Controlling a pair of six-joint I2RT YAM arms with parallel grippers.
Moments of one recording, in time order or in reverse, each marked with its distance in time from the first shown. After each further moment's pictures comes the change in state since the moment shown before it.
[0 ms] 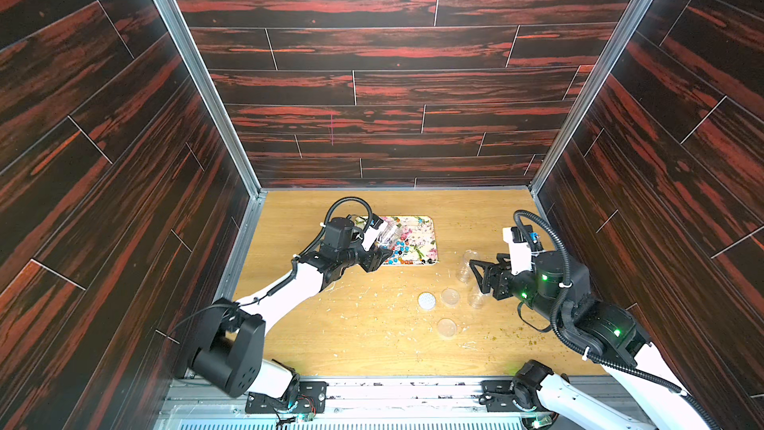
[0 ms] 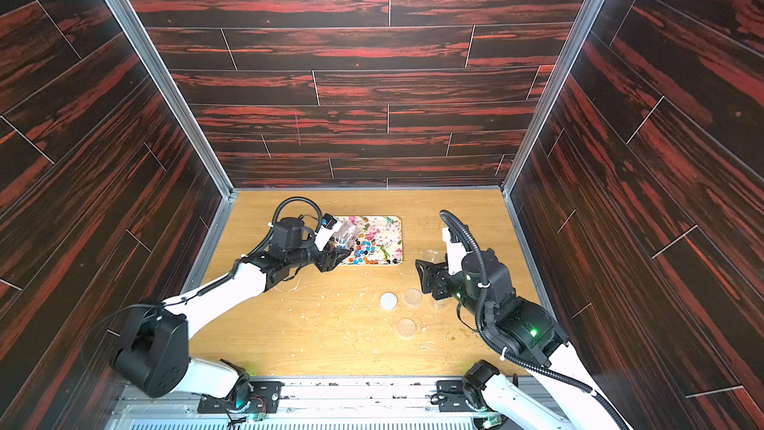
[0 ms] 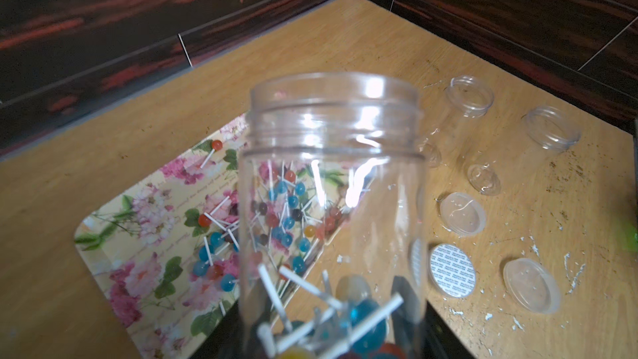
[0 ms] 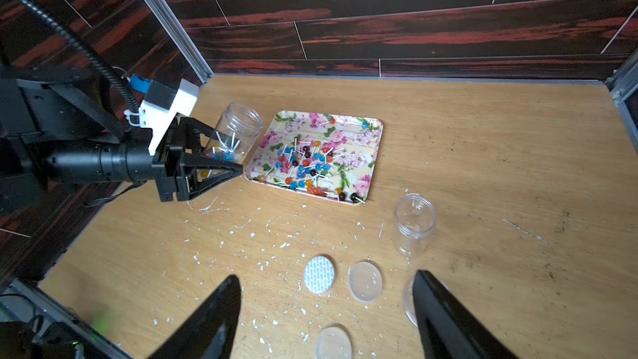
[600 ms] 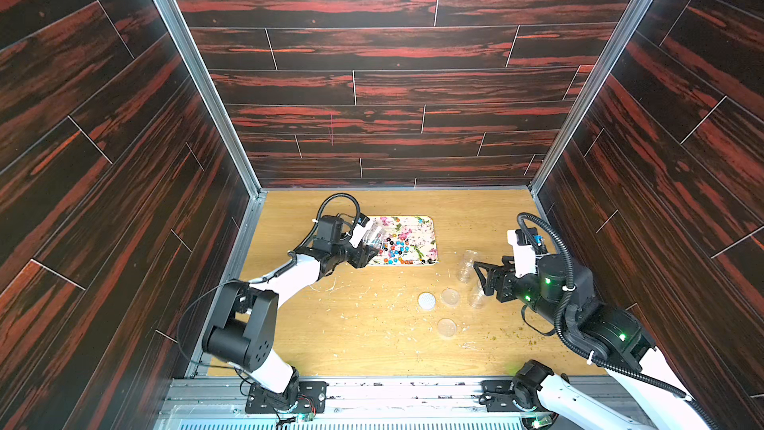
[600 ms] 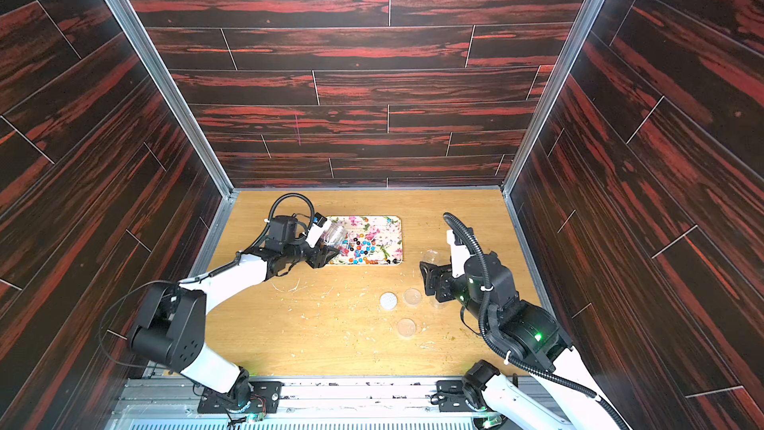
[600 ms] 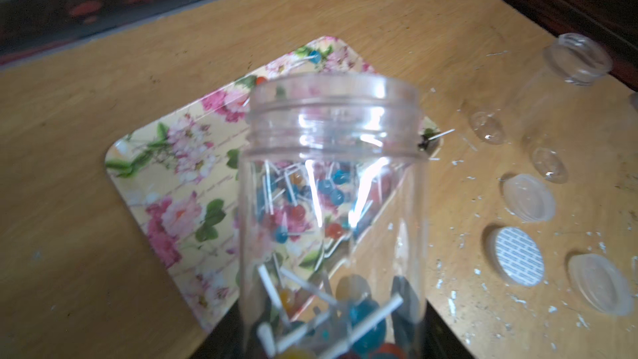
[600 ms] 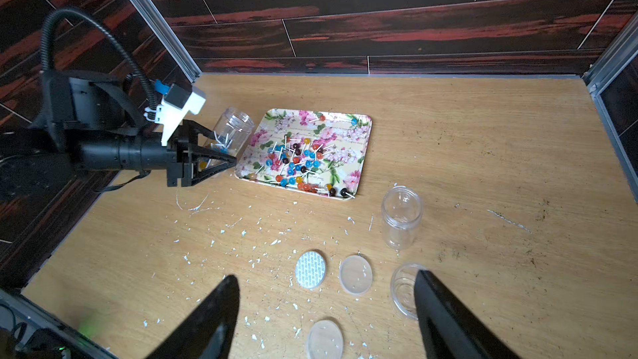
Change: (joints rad) left arm 0.147 0.134 0.024 -0.036 0.024 0.026; right arm 0.000 -0.018 -0.001 -0.028 0.024 0.007
